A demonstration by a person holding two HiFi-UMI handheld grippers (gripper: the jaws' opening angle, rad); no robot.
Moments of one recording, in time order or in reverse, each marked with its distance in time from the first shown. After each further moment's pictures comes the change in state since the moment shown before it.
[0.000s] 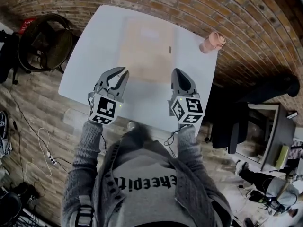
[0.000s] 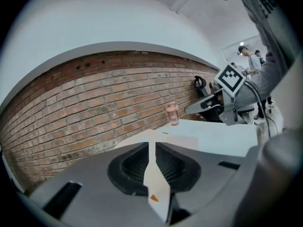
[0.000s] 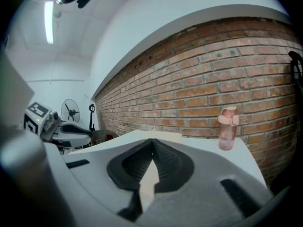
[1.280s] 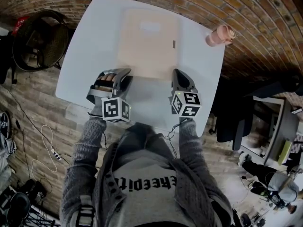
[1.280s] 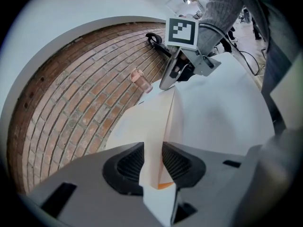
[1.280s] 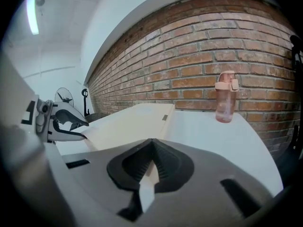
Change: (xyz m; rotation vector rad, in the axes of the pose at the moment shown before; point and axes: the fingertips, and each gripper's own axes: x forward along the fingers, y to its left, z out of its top) left arm 0.054 -0.040 -0.086 0.642 0.299 -0.134; right arm 0.036 -0.033 -0.102 0.024 0.234 -0.052
